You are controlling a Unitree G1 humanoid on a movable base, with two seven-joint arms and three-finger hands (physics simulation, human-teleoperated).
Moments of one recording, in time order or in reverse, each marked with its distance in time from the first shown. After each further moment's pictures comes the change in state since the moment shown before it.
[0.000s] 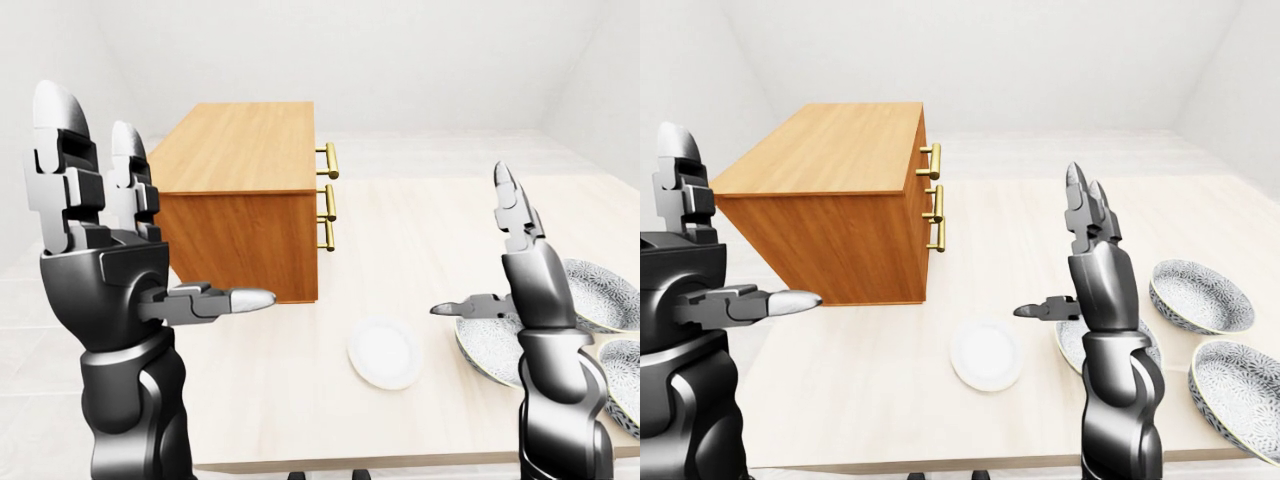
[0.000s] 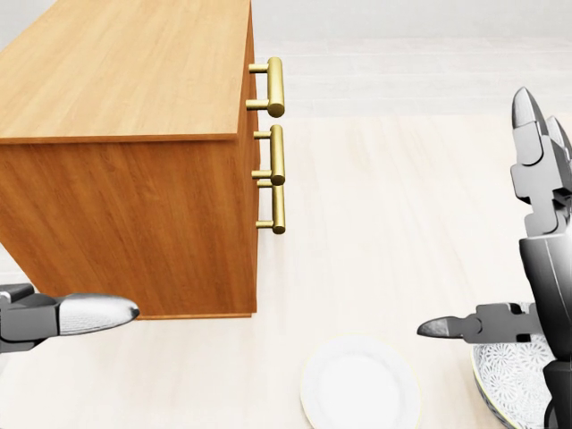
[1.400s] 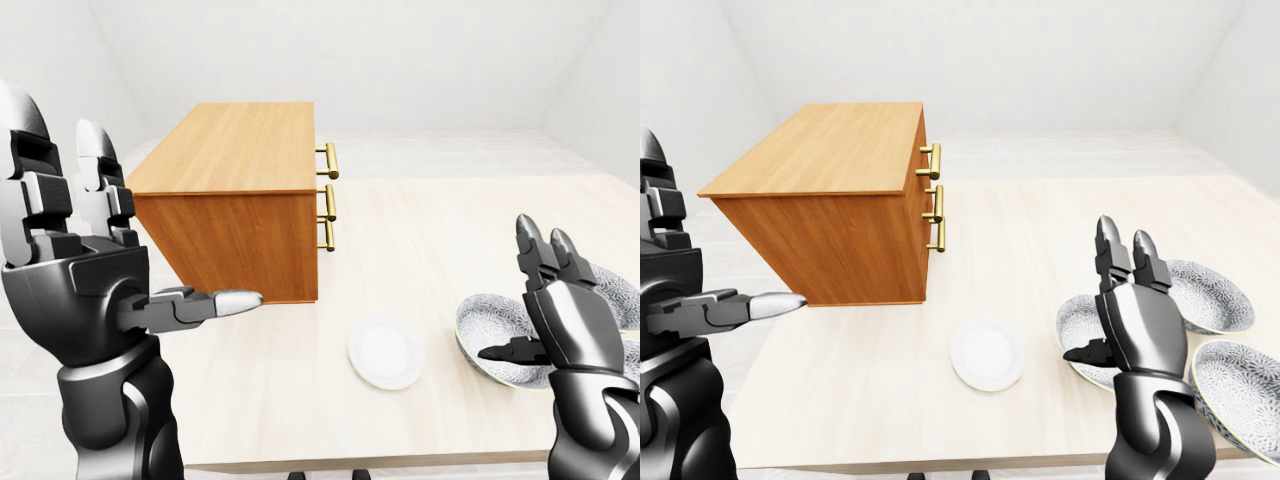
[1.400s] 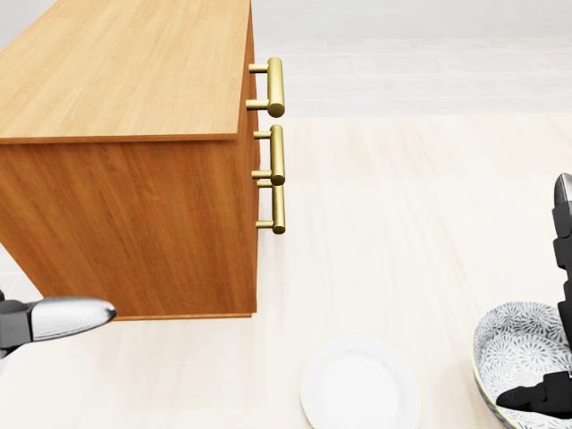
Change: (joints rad) left arm 0.022 0.008 0.043 -0.041 0.004 0.000 0.024; right arm 0.196 0.063 -0.156 -0.078 -0.343 -0.038 0.147
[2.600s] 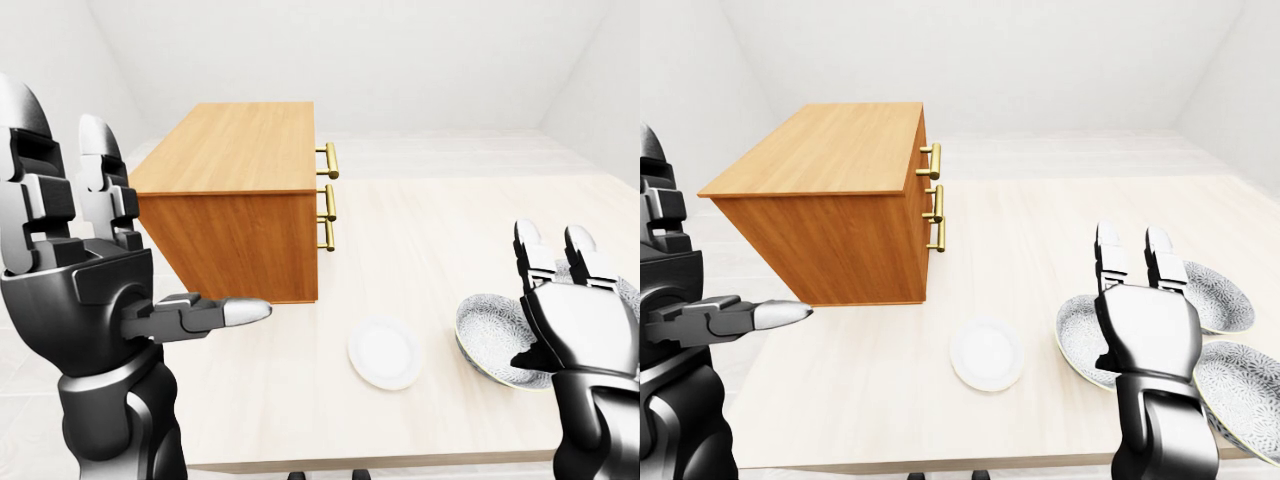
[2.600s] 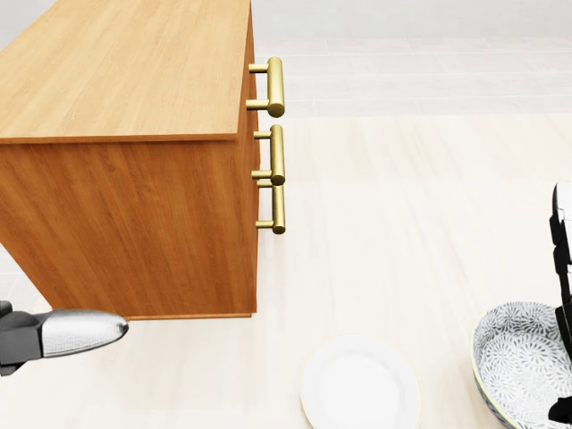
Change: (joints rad) left arm 0.013 -0.019 -0.032 -0.043 0.039 0.000 -0.020; right arm -0.007 0.010 -0.043 -0.027 -0.371 -0.137 0.042
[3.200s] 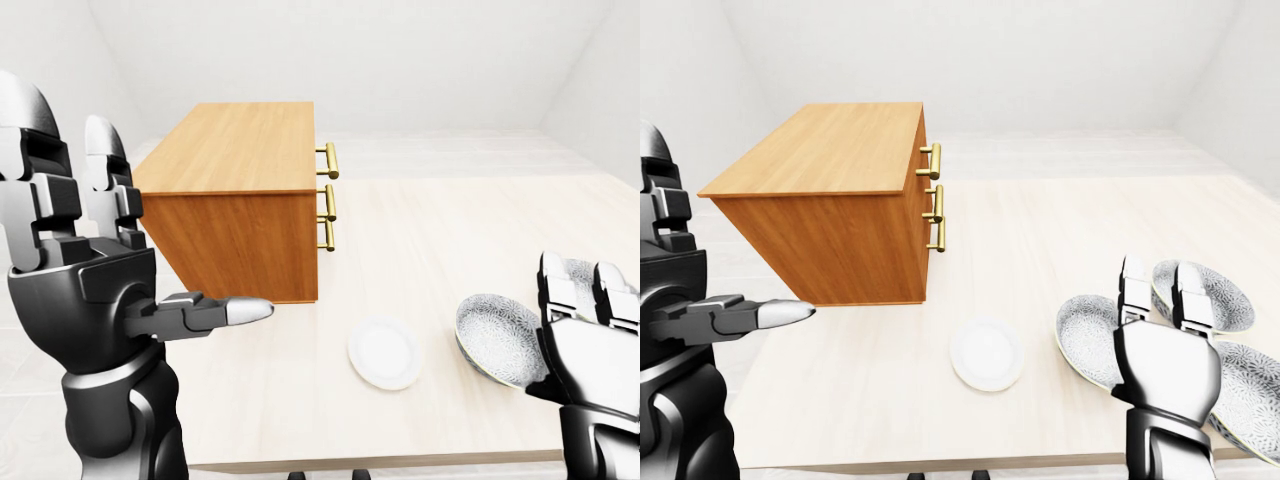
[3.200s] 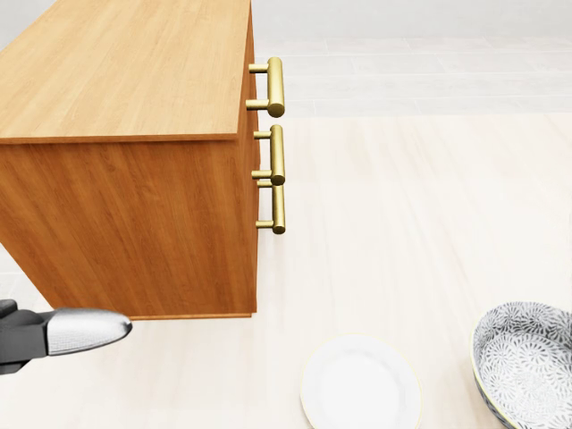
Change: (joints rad) left arm -0.002 0.001 -0.005 0.009 0.006 0.000 -0.004; right arm 0.166 0.074 -0.044 0.063 -0.050 0.000 -0.245
